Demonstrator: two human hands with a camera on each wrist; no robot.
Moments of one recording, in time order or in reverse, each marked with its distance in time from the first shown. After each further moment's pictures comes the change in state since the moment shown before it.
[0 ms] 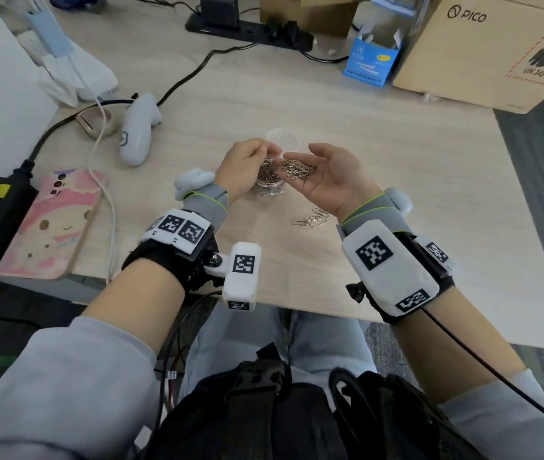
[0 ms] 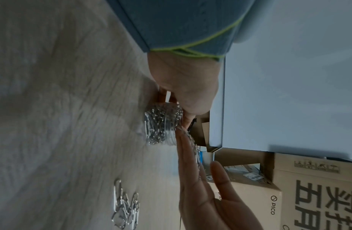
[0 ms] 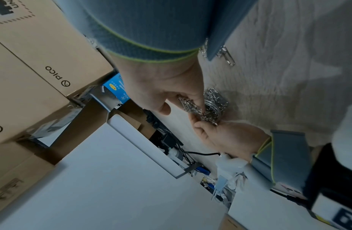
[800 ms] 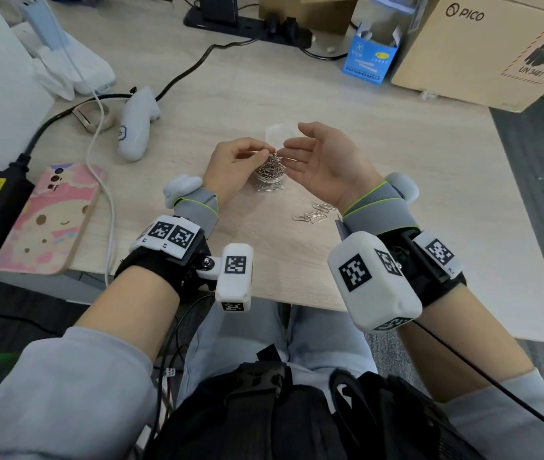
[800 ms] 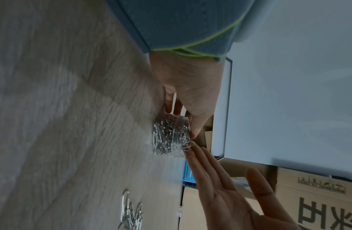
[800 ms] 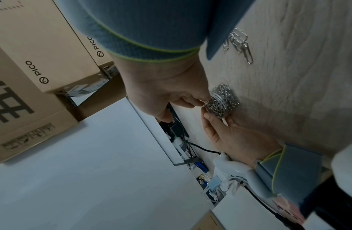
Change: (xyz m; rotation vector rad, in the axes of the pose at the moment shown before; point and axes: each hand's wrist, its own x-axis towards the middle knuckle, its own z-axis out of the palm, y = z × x) left_hand -0.016 -0.010 -0.009 -0.213 0.059 0.074; right_hand -0.008 -0.001 0.017 -0.372 0.056 -0.043
